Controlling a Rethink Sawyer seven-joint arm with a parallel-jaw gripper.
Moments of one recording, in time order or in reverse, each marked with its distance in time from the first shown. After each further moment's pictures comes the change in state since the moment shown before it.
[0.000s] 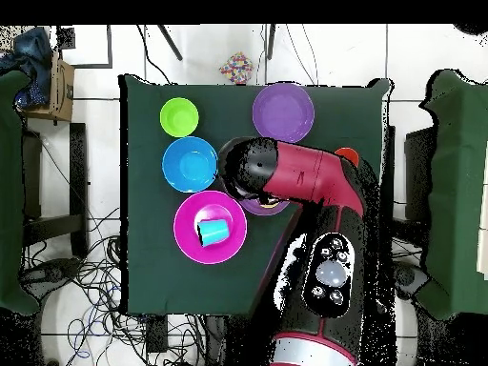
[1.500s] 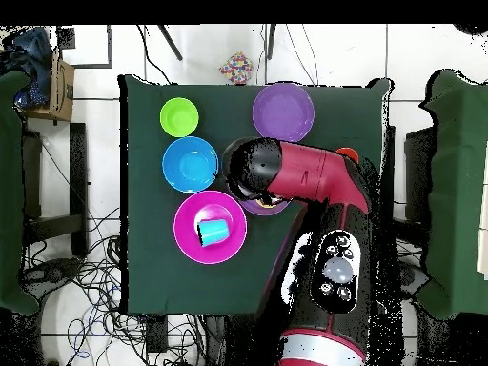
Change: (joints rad) arm -0.025 0.000 0.029 0.000 -0.032 0.000 0.000
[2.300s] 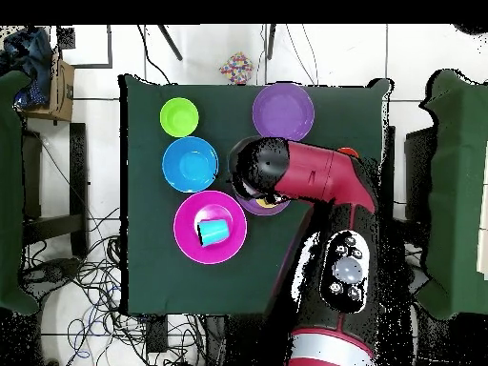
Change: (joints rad) arm -0.025 -0.003 0.016 0.000 0.000 0.000 0.000
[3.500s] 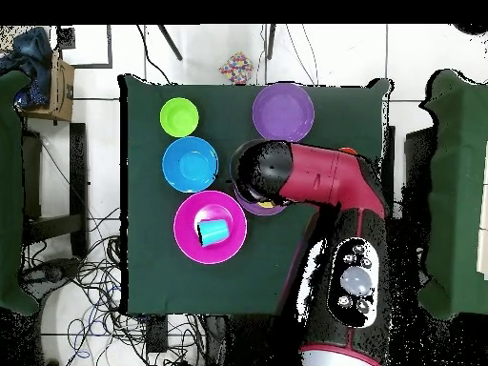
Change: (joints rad) arm -0.021 -0.053 0.029 0.015 -0.082 0.000 0.000
